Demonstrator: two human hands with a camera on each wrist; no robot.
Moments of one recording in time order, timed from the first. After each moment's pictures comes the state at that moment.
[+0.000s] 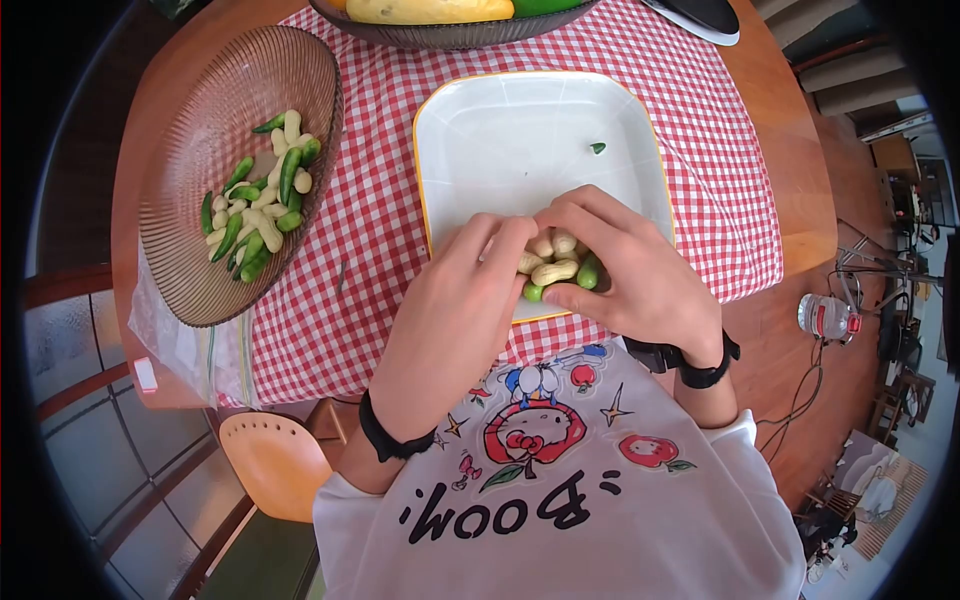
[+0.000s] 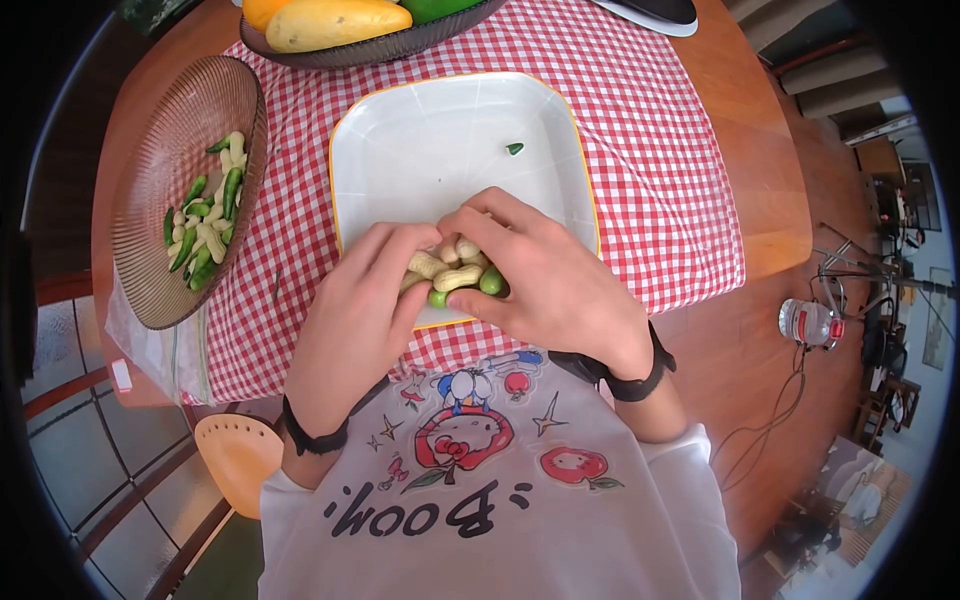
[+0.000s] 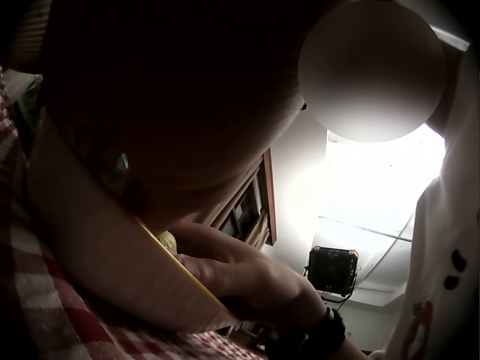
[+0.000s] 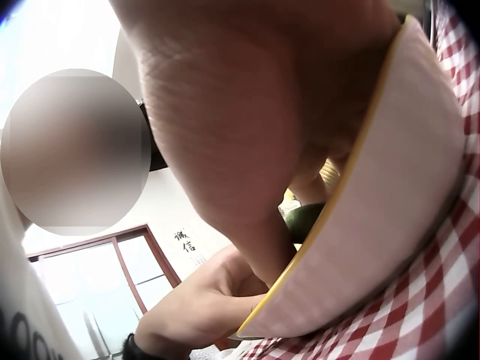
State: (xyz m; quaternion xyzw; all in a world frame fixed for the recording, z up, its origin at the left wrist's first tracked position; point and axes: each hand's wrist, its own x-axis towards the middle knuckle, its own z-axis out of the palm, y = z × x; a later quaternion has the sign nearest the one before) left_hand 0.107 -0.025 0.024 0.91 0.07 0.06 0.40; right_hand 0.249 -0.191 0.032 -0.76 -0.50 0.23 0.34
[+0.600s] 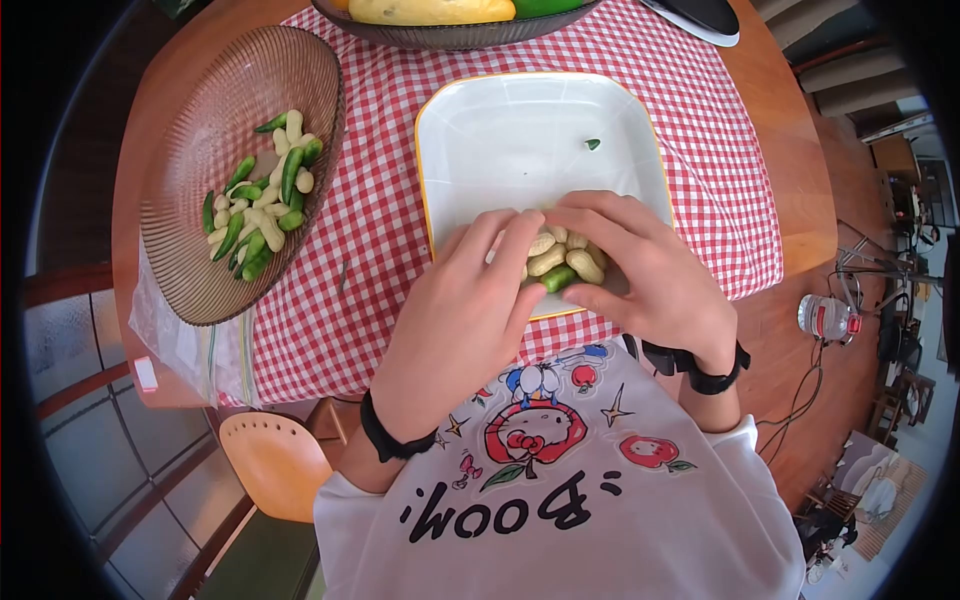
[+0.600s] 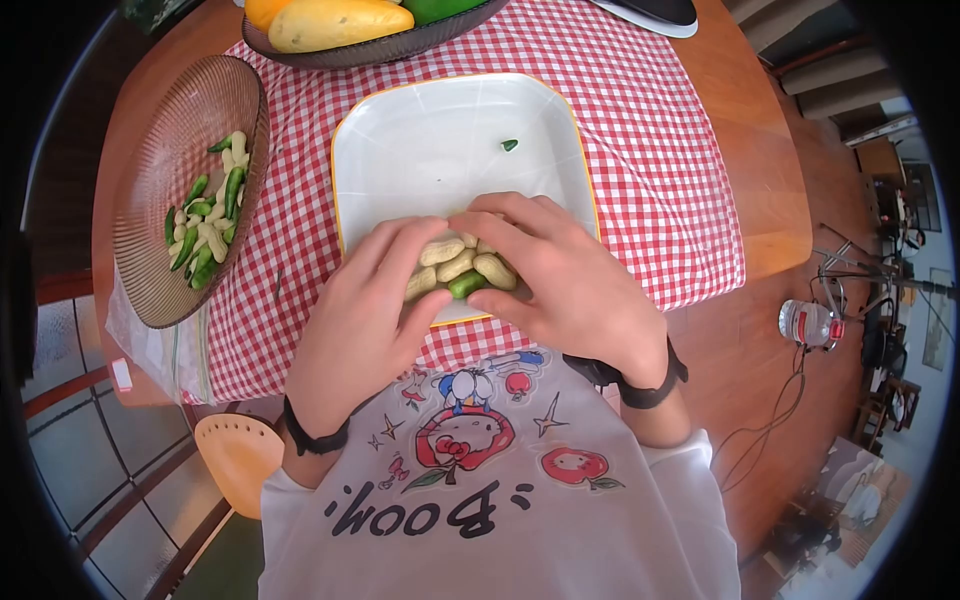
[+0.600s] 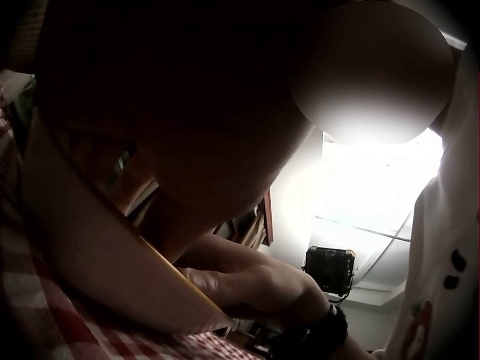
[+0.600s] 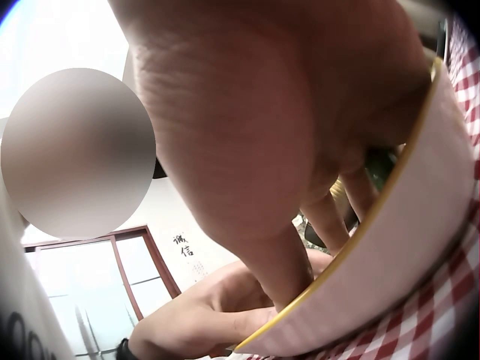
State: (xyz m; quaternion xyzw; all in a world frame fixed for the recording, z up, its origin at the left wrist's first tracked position) left_hand 0.107 -0.026 0.021 0.91 0.04 0.10 0.41; right_hand 0.252 -0.204 0.032 -0.77 -0.54 0.13 0.31
